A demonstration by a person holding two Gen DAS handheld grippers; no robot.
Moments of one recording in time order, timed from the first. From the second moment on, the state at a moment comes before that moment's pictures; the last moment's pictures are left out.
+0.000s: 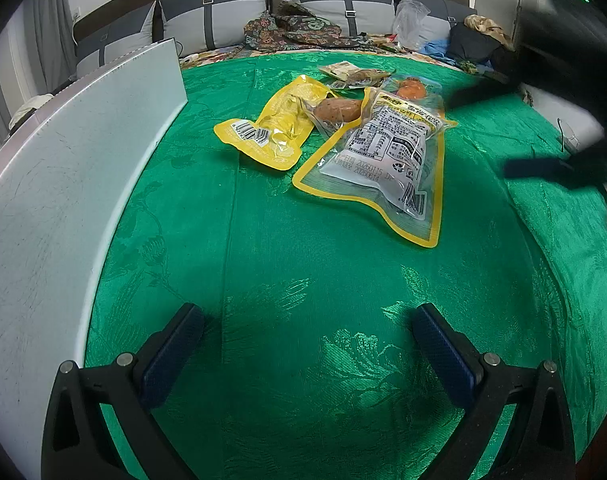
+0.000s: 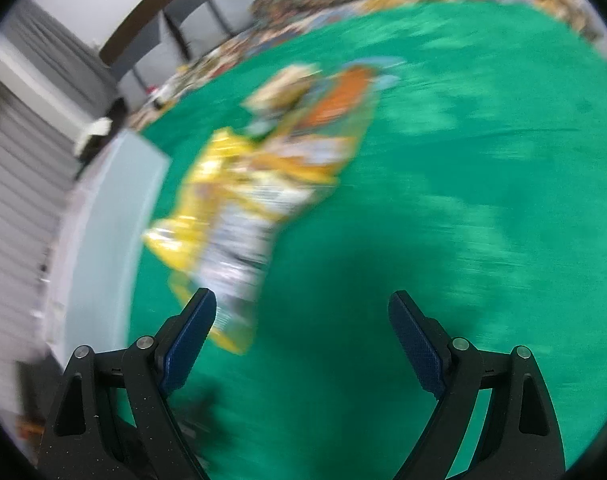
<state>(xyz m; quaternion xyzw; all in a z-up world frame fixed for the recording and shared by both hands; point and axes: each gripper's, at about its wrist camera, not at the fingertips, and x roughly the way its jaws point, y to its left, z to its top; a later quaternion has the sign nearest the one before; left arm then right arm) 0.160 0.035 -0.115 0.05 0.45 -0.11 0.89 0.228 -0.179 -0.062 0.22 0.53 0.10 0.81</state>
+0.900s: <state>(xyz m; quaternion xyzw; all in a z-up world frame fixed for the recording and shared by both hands) 0.158 0.036 -0.114 0.05 0.45 -0.10 0.89 0.183 -0.206 -0.080 -0.18 0.54 0.16 0.80</state>
